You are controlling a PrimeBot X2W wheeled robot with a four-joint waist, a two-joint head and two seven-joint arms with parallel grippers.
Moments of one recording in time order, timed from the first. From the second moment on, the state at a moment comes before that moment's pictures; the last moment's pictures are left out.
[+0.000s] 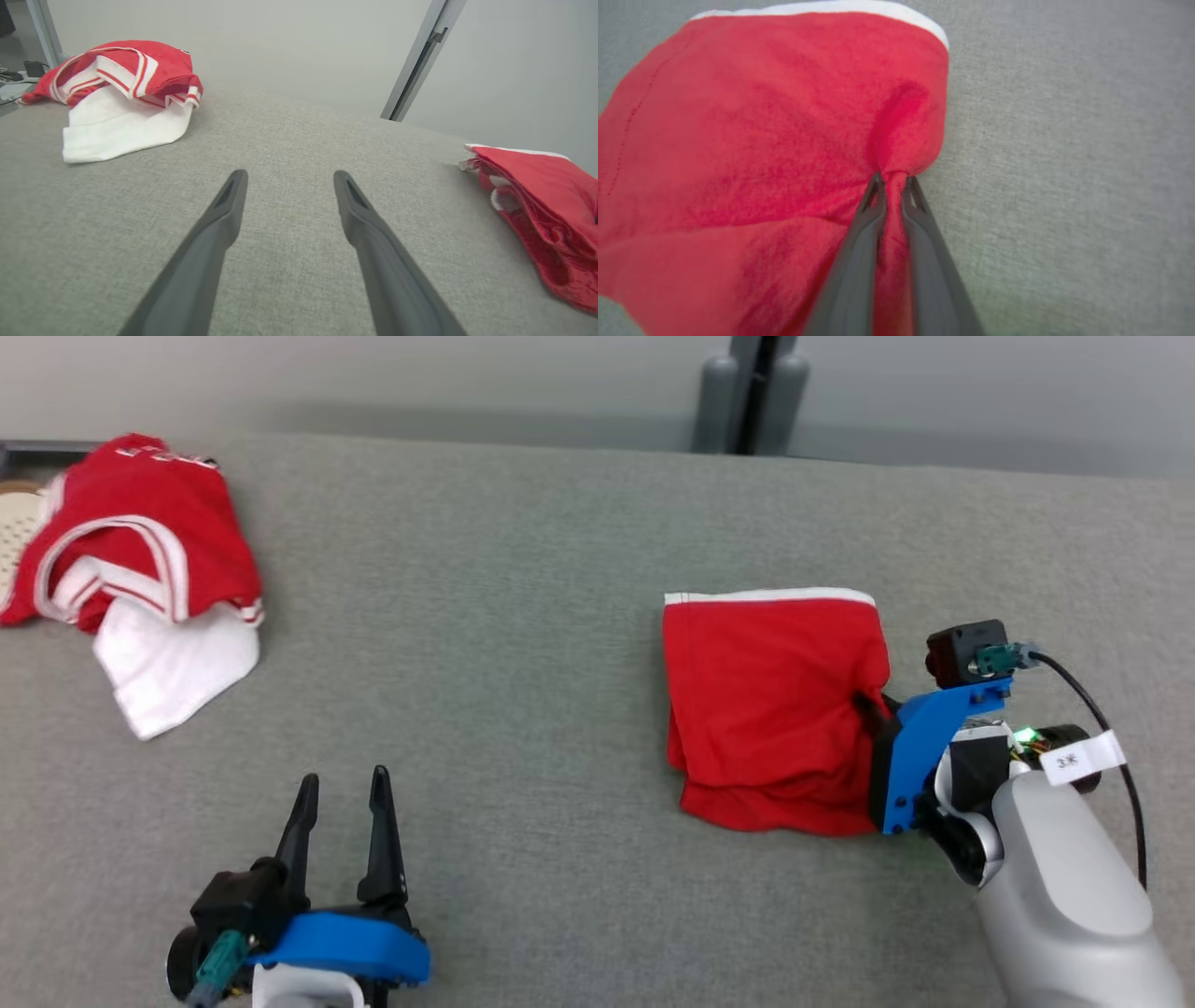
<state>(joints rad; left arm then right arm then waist) -0.07 0.06 -0.11 0.30 -0.30 -0.05 -0.26 -0.55 -0.10 0.05 0.64 0.16 0.13 0.38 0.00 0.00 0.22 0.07</state>
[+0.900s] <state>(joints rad) -0.21 0.14 -0.21 0.10 -0.21 -0.08 -0.15 -0.61 -0.16 -0.09 0.61 0.18 0.13 0.19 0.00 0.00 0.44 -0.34</state>
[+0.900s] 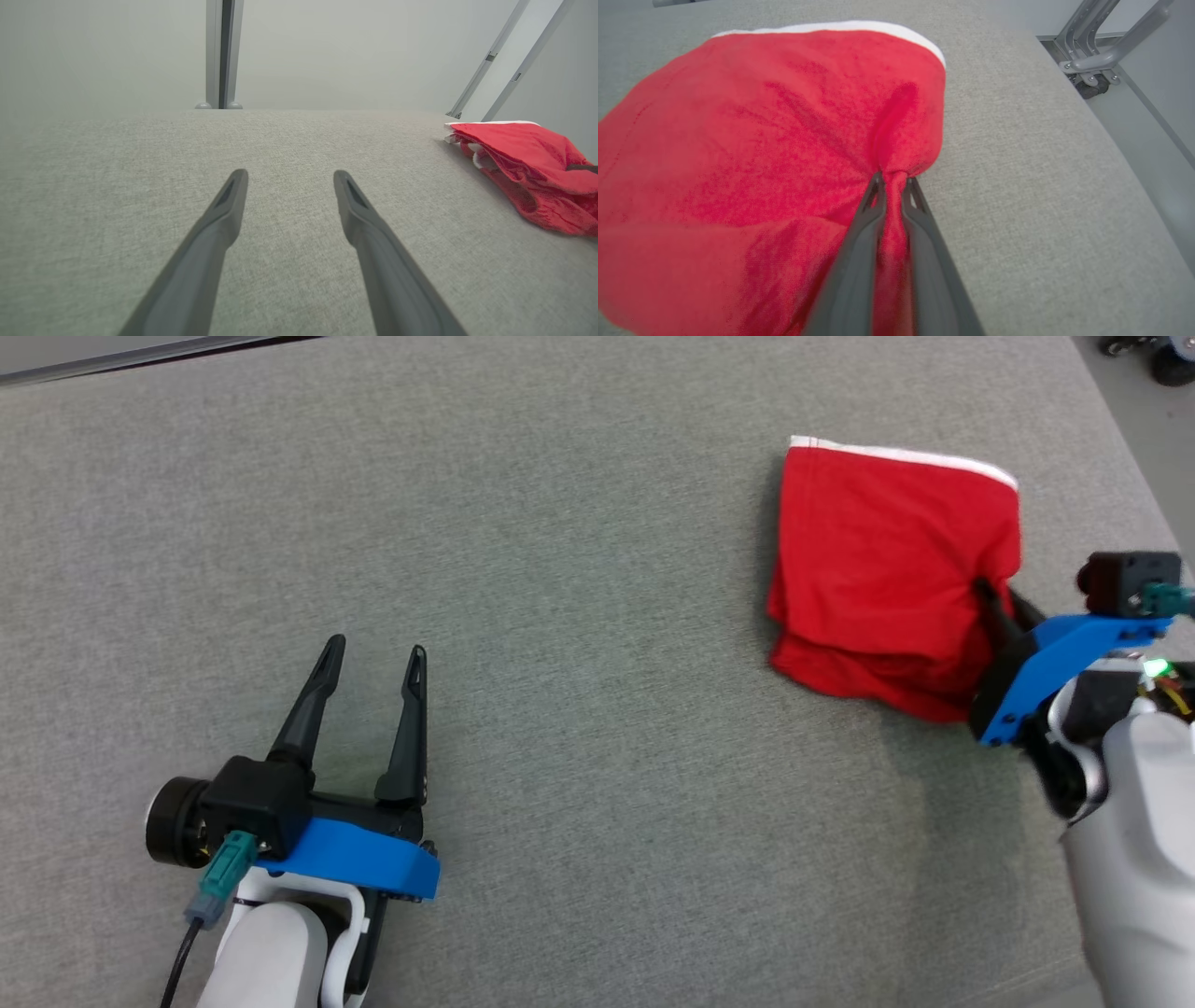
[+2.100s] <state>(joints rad) -0.21 0.14 -0.24 0.09 -0.23 -0.05 -0.17 -0.87 -0.36 -0.24 0.73 -0.09 0.13 0.13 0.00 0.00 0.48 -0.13</state>
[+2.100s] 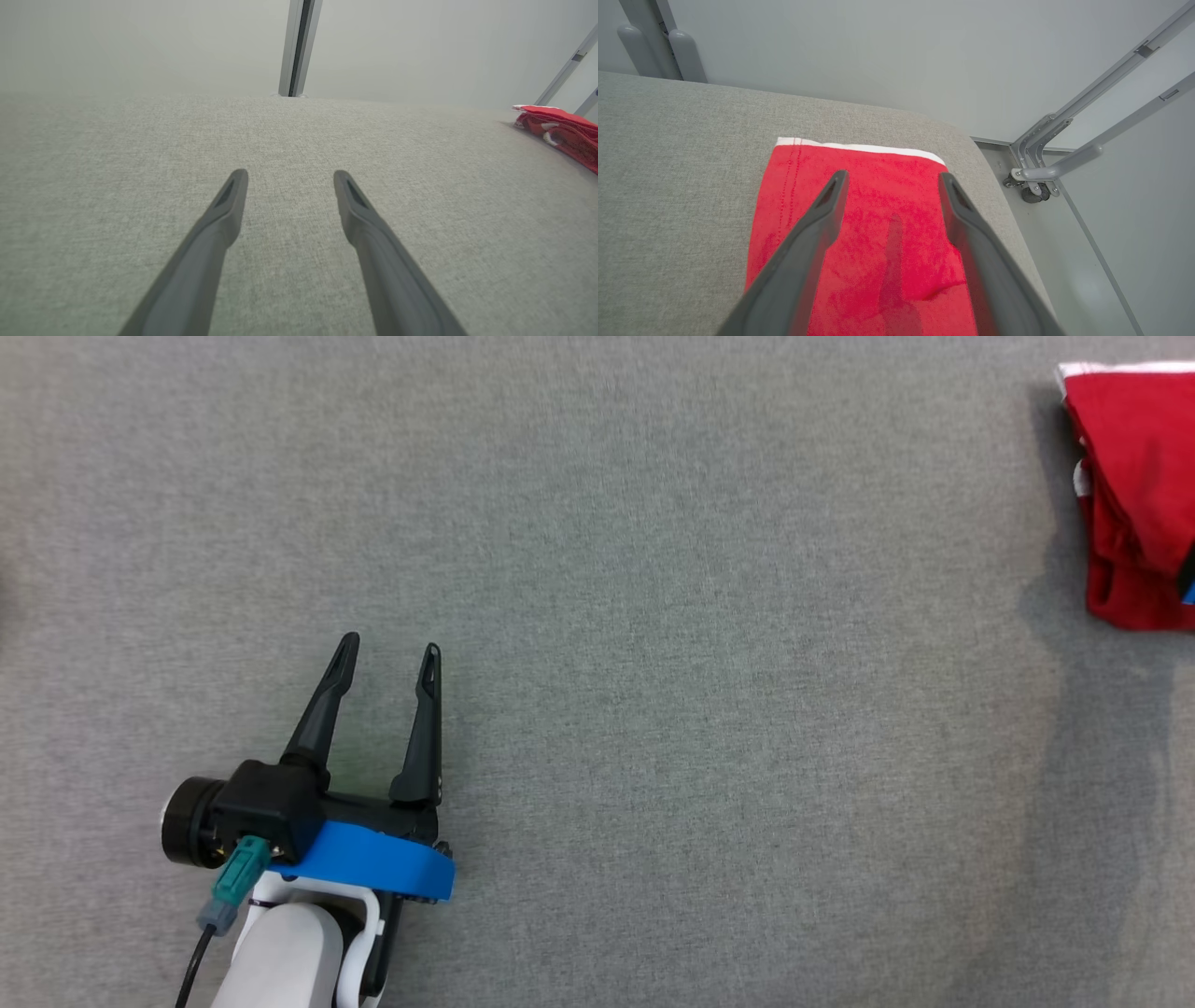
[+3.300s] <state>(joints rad) 0.03 0.10 -0.13 0.35 -0.36 -0.02 -0.26 -0.17 -0.05 0.02 0.53 0.13 0.13 -0.26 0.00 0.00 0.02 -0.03</state>
